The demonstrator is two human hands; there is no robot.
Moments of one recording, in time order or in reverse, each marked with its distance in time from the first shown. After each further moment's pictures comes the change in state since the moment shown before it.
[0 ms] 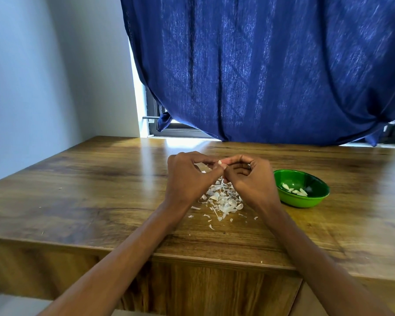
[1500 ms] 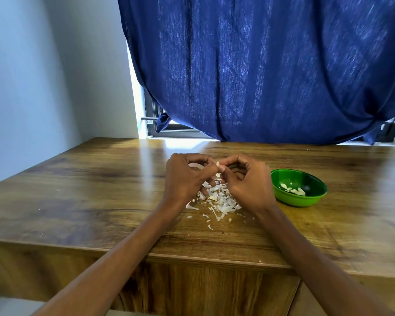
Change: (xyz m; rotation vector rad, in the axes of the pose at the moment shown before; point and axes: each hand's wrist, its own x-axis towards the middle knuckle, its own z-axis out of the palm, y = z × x) left_hand 0.000 0.003 -0.004 -0.294 -0.115 -0.241; right_hand -0.006 -0.005 0.002 -0.110 0.016 -0.138
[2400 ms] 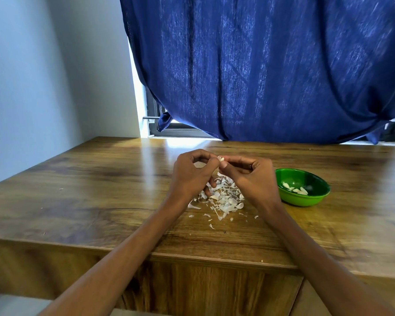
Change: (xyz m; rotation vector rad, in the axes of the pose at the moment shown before) left_hand 0.010 -0.007 0.009 -0.038 -0.027 -0.108; right_hand 0.003 0.002 -0.002 0.241 0.025 0.159
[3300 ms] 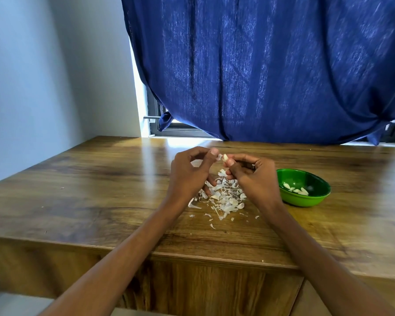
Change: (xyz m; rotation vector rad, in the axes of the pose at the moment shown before) left_hand -0.004 0.003 -0.003 0.003 0.043 0.050; right_hand 0.001 0.000 -0.001 -0.014 0.044 0.043
